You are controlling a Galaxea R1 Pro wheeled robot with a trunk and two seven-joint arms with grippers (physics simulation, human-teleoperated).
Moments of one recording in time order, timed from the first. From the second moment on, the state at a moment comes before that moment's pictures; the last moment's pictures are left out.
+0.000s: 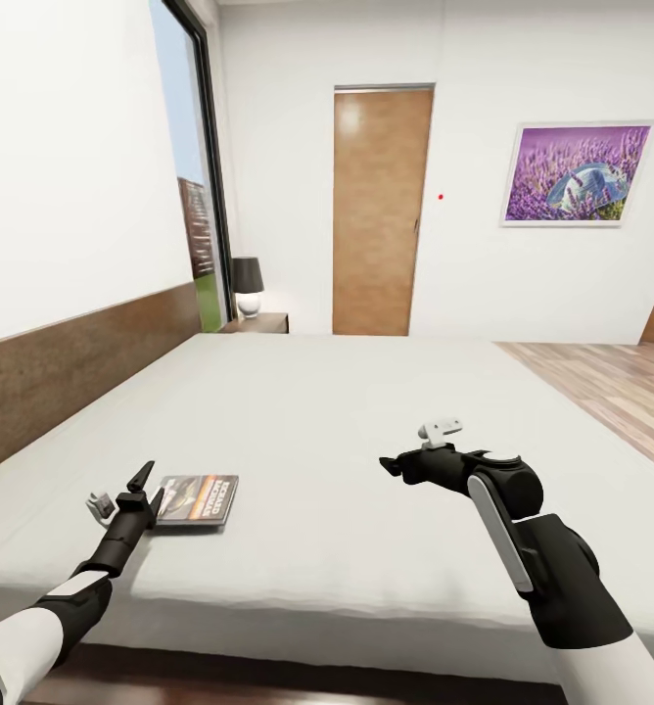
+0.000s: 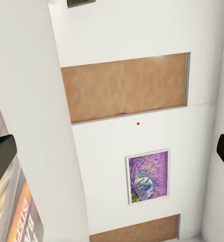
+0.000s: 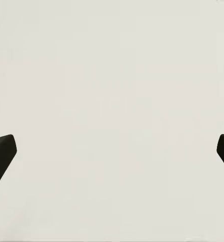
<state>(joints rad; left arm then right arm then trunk) -0.77 0.29 -0.83 -0.09 2.34 0.17 -0.97 -0.57 -0.10 0.20 -1.59 -0.19 1.02 0.15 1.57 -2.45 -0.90</state>
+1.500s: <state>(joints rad) -0.77 0.29 -0.84 -0.09 2.34 0.17 -0.97 -0.57 -0.10 0.21 -1.59 -0.19 1.02 0.15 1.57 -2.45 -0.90</state>
